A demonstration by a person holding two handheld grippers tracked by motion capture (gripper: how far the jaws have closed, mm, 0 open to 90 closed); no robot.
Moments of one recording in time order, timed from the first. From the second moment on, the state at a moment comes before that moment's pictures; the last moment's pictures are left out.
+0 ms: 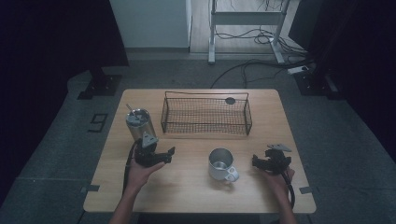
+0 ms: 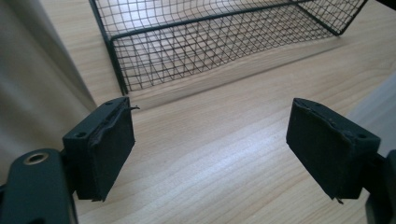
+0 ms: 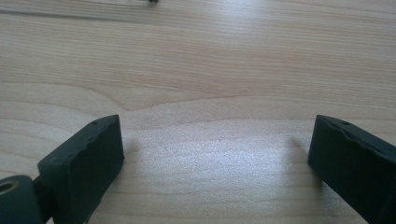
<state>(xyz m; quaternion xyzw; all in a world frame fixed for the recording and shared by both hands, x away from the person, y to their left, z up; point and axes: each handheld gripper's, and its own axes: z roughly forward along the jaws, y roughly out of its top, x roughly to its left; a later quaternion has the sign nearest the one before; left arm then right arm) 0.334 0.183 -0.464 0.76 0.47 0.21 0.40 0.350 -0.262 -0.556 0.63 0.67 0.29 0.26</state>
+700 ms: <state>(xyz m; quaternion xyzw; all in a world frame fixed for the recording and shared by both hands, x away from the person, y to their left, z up) 0.337 0.221 -0.456 0.73 0.50 0.24 0.40 0.350 -0.263 -0.556 0.63 0.67 0.29 0.27</state>
